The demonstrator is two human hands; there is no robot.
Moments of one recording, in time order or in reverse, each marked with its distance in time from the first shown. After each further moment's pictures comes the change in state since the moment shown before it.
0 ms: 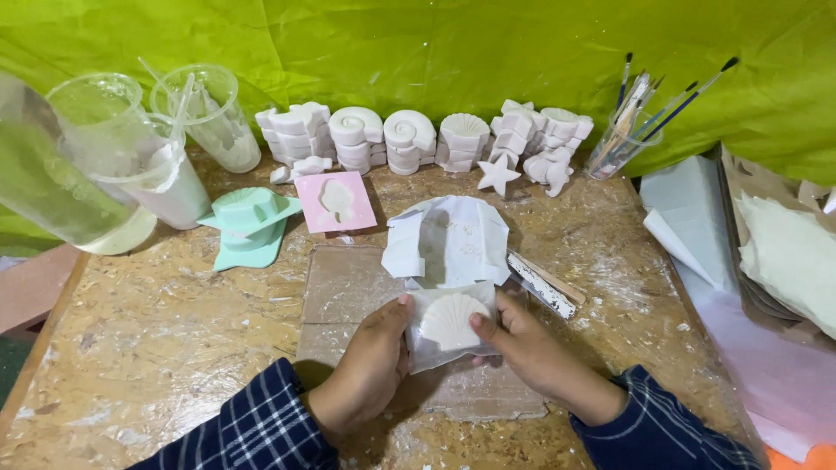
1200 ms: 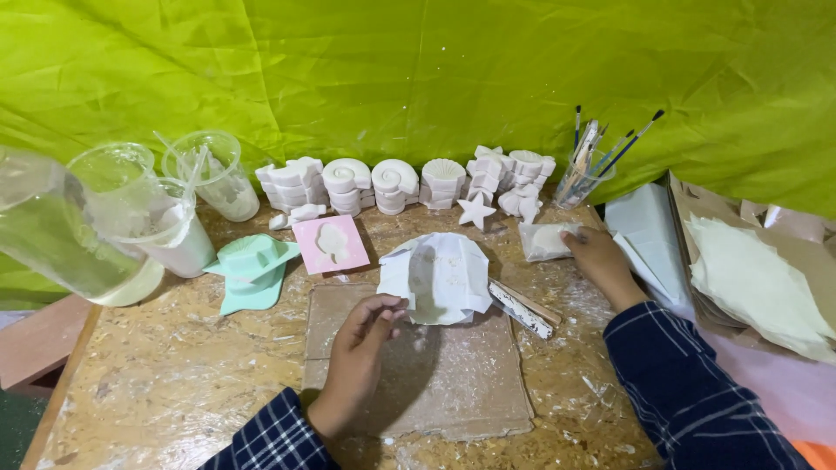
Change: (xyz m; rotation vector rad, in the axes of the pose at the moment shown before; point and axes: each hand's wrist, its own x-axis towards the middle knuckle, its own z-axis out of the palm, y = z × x) left_hand 0.044 -0.004 -0.050 0.329 -0.100 0.676; right_hand 0.095 -0.005 -0.191 -0.581 0.657 -0.023
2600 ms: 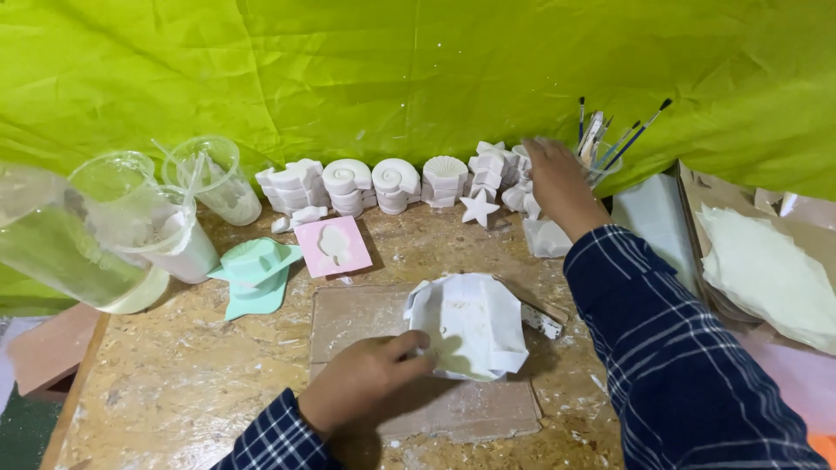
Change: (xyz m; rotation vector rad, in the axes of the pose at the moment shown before) left_hand -0.002 0.057 -0.007 1.204 -0.784 0.777; right_hand 0.050 -0.101 -0.008 -0.345 0.160 -0.631
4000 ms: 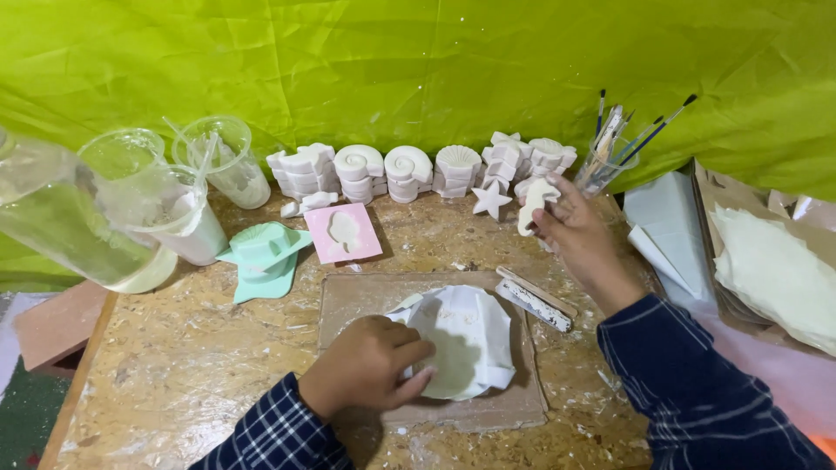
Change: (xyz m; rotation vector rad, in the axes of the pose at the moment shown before) left_hand 0.002 -0.001 -0.014 -0.048 0.136 0.045; right_hand -0.099 -0.104 -0.060 0.975 -0.021 0.618
